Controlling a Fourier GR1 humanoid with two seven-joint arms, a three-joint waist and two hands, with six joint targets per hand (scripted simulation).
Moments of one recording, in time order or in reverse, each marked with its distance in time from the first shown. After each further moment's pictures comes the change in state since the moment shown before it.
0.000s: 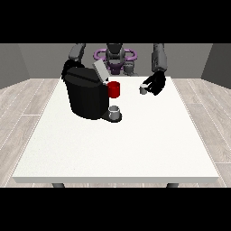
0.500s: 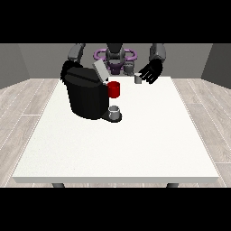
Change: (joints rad) left arm -0.136 0.000 -0.004 -0.092 0.007 -0.138 0.041; right arm -0.028 -0.014 -0.025 0.084 -0.018 0.016 -0.019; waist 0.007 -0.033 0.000
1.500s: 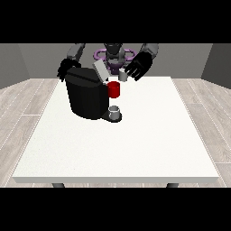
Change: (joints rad) left arm -0.309 0.146 0.153 0.066 0.028 -0.059 0.086; right arm -0.082 0.027 0.097 -0.126 0.021 0.018 0.015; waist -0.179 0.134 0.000
